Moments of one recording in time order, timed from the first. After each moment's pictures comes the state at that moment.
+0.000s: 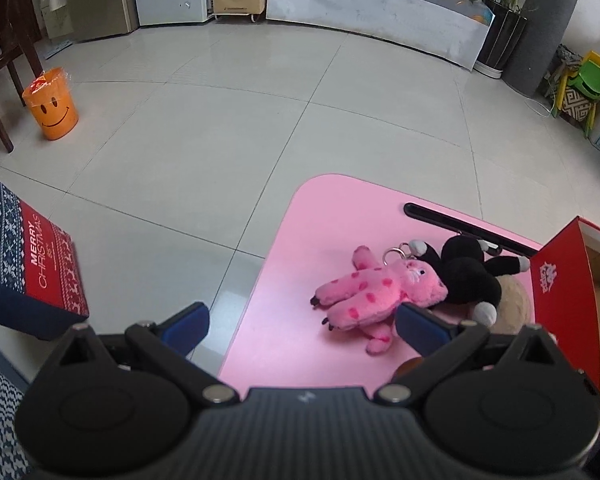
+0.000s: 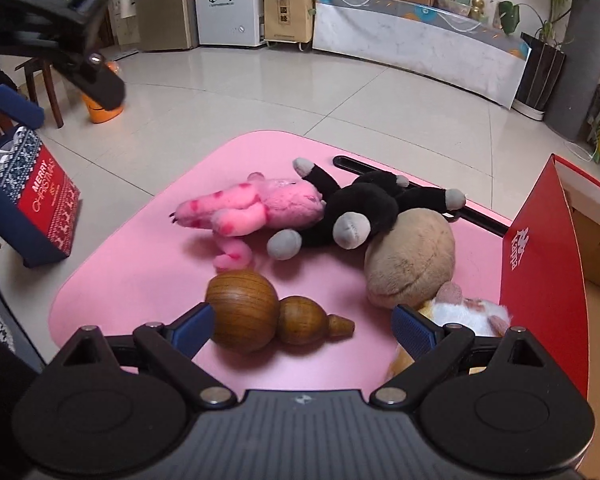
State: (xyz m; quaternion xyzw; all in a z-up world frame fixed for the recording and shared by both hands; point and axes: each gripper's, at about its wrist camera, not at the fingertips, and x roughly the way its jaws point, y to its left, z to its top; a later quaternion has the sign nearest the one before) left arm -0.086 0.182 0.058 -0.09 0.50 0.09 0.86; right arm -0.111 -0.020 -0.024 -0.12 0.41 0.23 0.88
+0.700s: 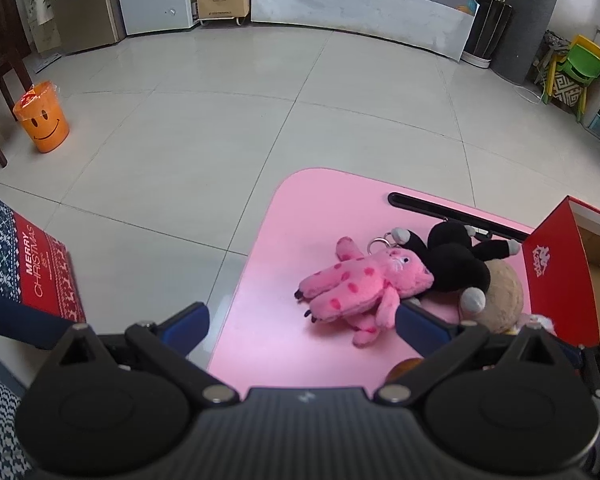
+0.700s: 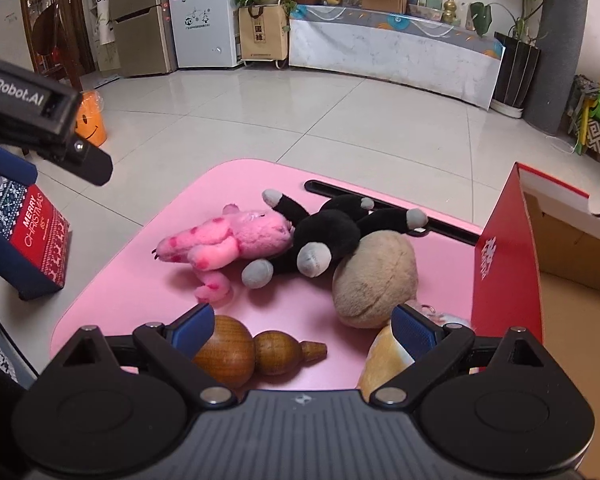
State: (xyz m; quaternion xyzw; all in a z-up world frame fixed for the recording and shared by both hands) left arm -0.086 0.166 0.053 -0.08 0.50 0.08 0.86; right arm -0.099 -0.035 -0.005 -0.10 0.39 0.20 0.89
